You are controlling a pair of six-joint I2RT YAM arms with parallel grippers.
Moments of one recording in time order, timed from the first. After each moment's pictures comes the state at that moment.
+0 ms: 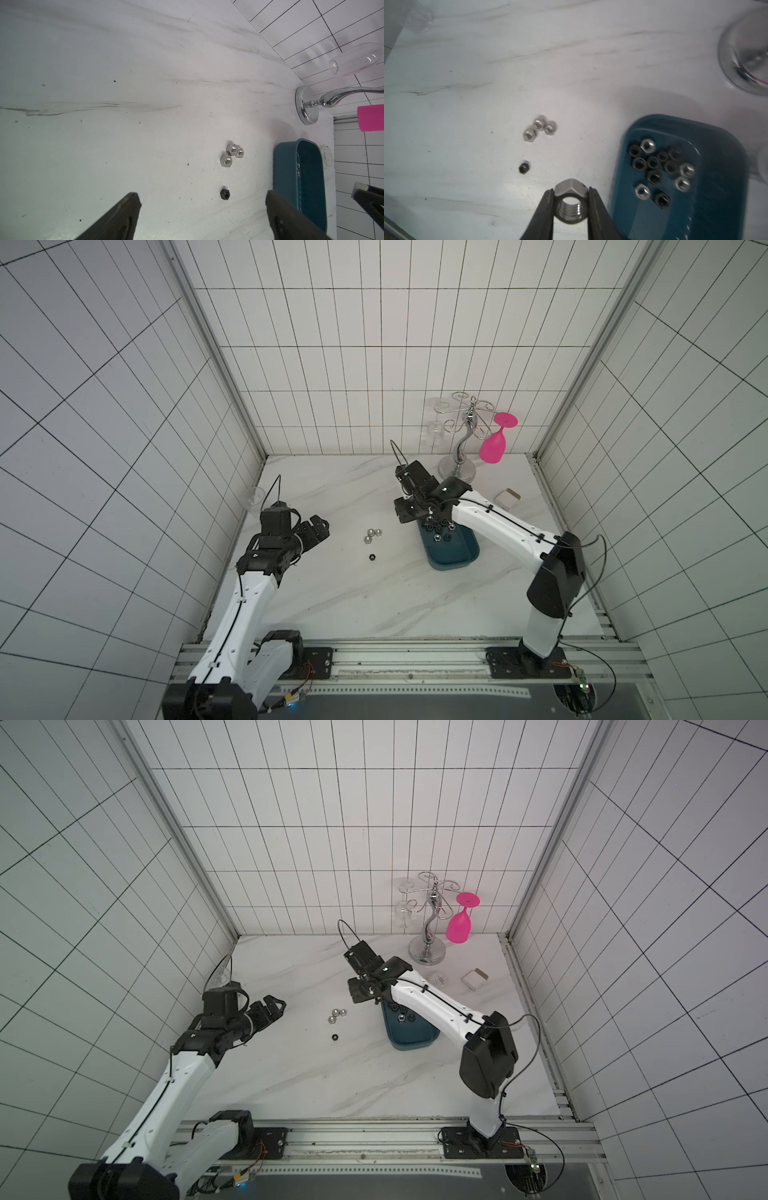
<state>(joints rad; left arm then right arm) 0.01 0.96 0.74 -0.56 0.24 -0.61 0.84 1.78 1.65 -0.85 0.12 0.35</state>
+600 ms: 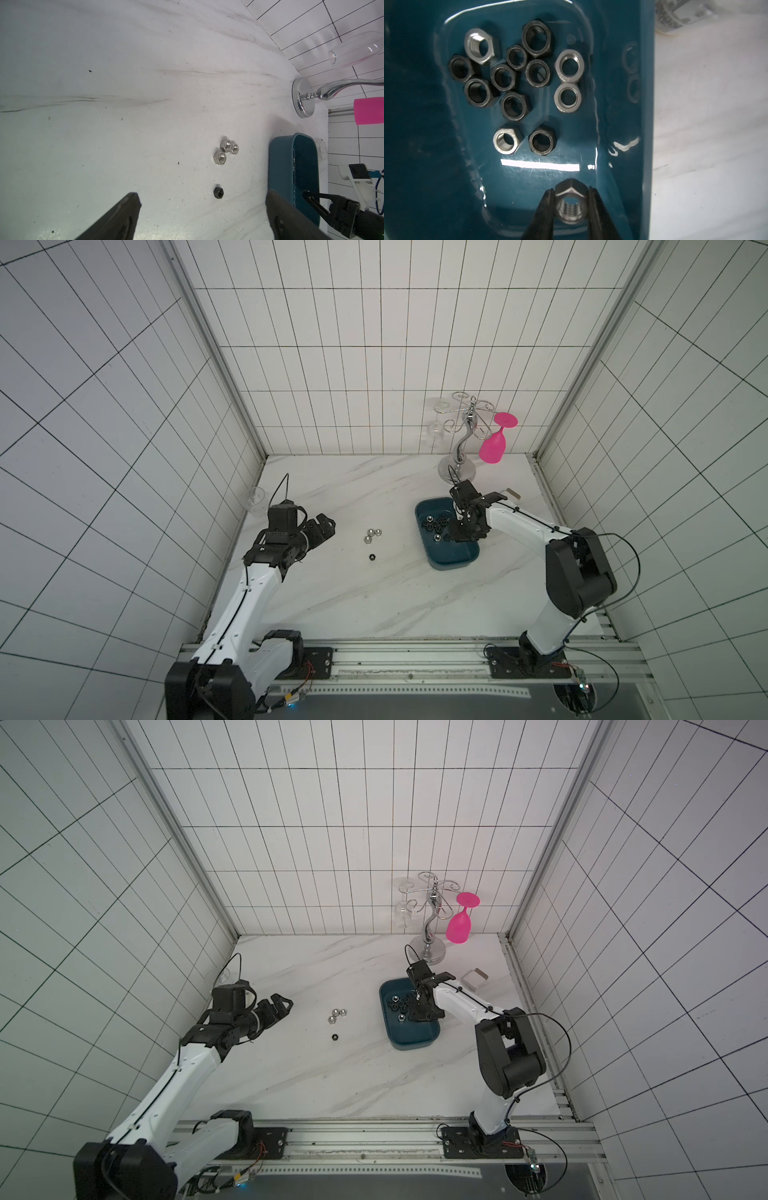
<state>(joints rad) -0.03 1.03 0.74 -0.50 0.26 -0.64 0.52 1.74 1.21 -0.79 0.06 0.31</state>
